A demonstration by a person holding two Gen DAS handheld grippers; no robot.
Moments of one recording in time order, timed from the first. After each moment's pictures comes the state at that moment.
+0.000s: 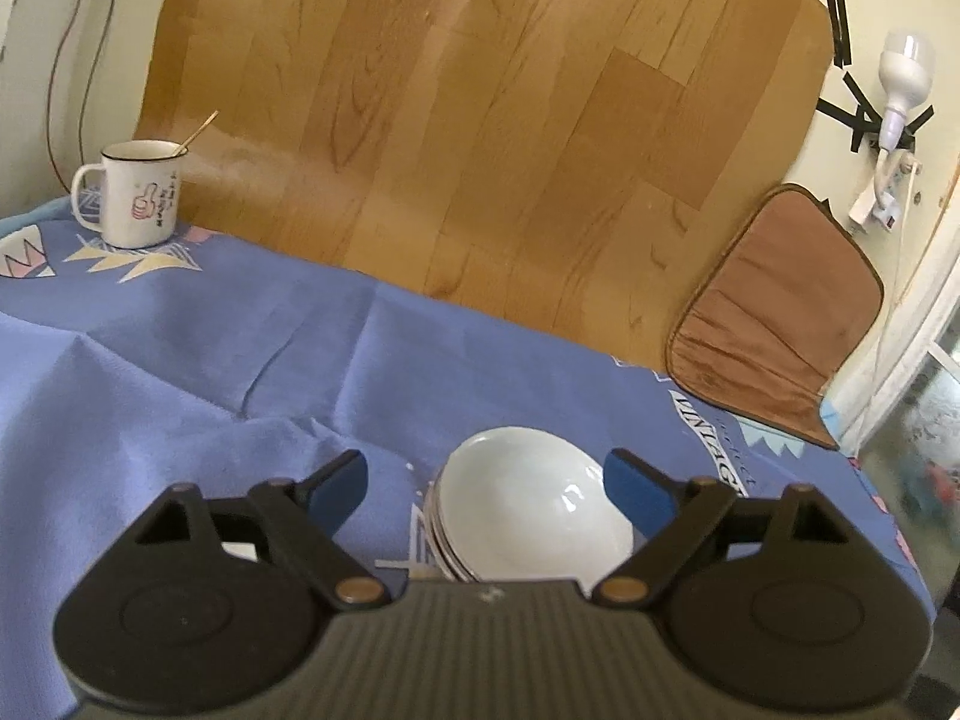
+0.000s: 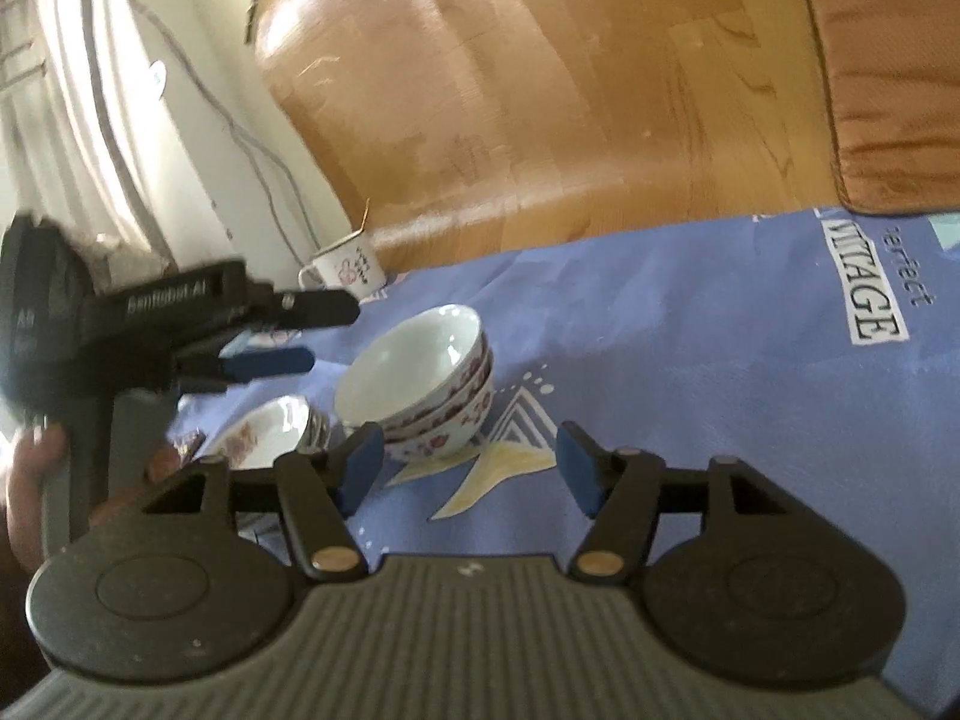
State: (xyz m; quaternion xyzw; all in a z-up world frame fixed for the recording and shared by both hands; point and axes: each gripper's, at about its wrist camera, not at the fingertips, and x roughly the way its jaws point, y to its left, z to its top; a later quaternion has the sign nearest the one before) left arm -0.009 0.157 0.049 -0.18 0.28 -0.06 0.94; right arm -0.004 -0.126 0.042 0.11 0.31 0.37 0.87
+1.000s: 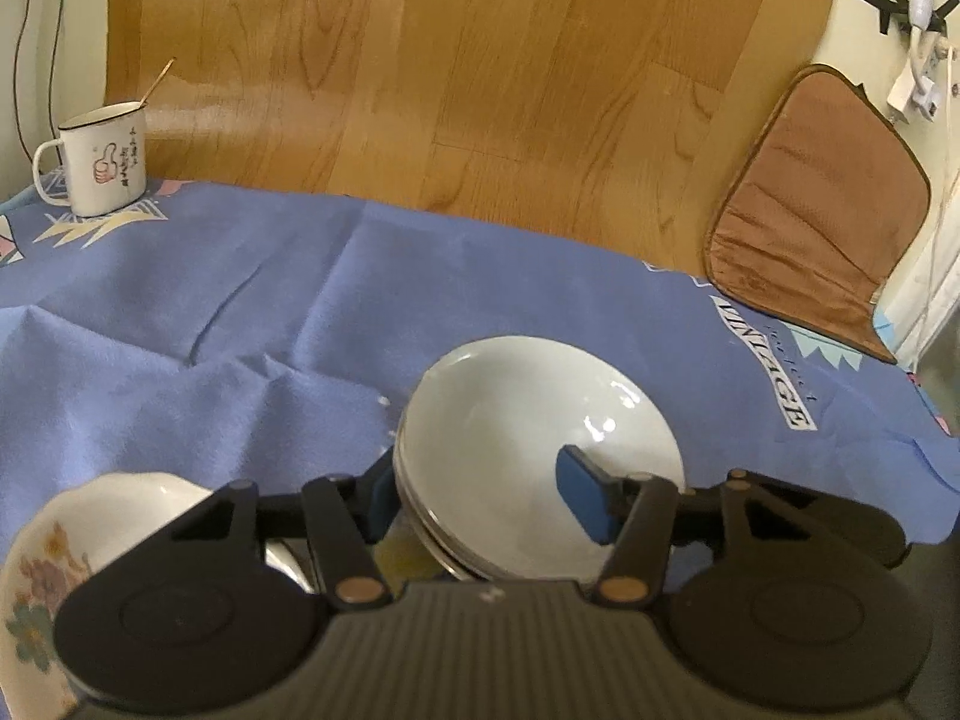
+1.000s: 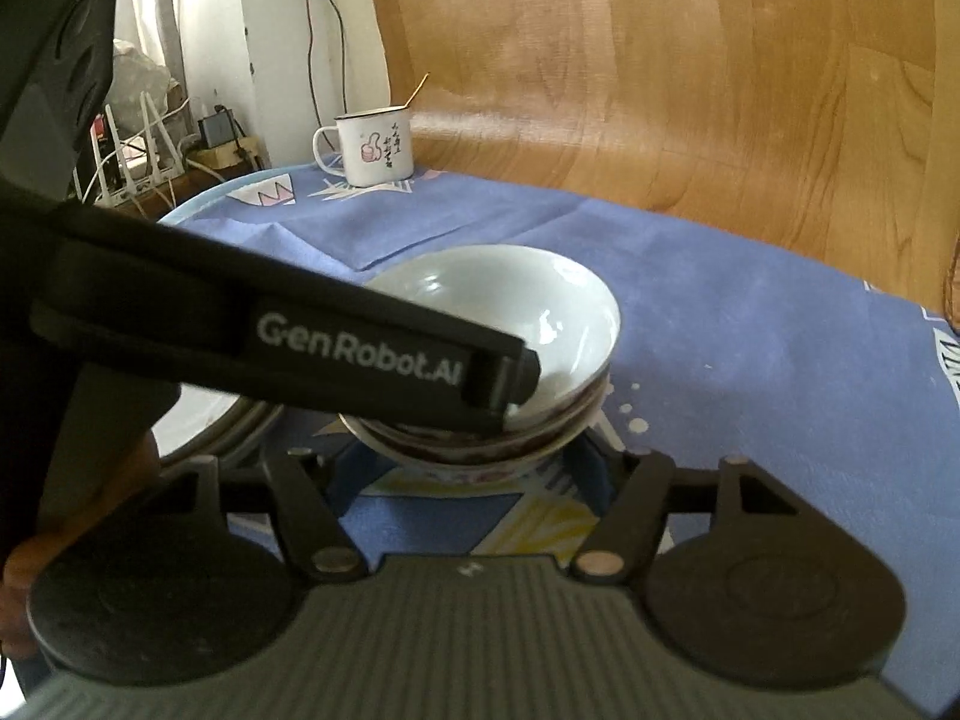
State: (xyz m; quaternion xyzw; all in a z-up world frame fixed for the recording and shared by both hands) left arm 0.025 0.112 0.015 -0.12 0.35 -0.03 0.93; right arm 0.025 -0.035 0.021 -0.07 0.32 0.39 0.86
